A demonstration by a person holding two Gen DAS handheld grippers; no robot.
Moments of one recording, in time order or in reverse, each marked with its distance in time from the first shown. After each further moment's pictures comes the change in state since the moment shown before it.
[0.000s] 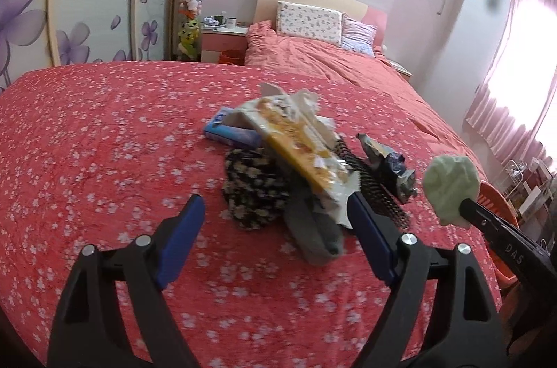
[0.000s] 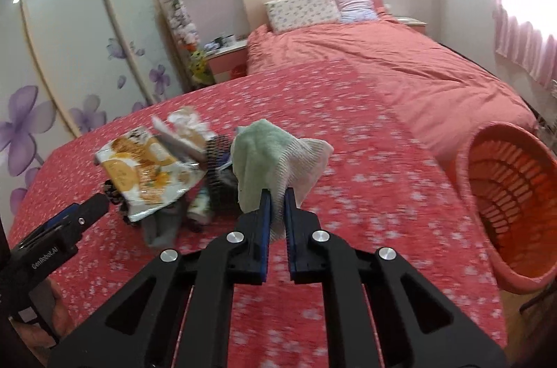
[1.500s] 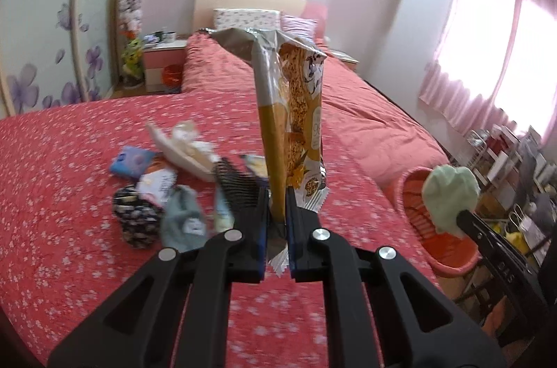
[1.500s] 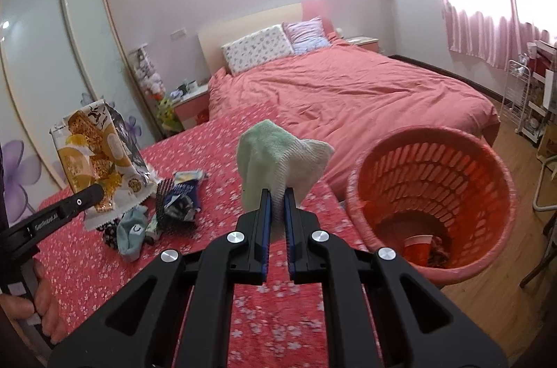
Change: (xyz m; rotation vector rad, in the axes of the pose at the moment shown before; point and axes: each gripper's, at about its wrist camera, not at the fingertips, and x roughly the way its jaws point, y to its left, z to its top) left arm -0.034 -0.116 0.021 0.163 -0.004 -0.180; right arm -0.088 -0.093 -0.008 0.140 -0.173 -0.090
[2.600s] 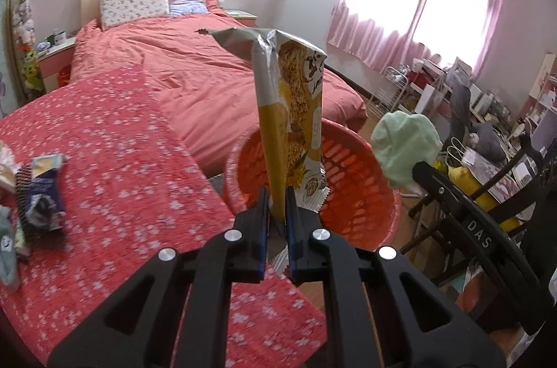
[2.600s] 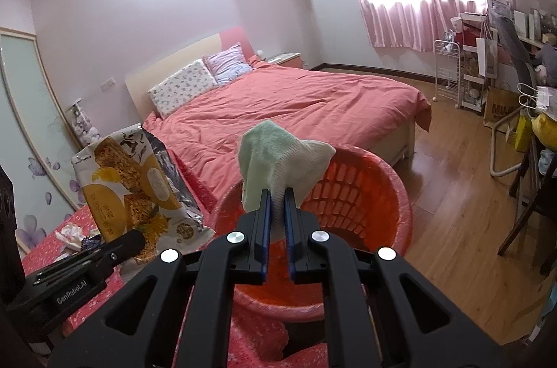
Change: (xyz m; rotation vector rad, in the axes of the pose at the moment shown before) left arm 0.094 -0.202 -0.032 0.216 0.174 -0.331; right arm -0.010 -0.134 0.011 0.200 -0.098 -0.218
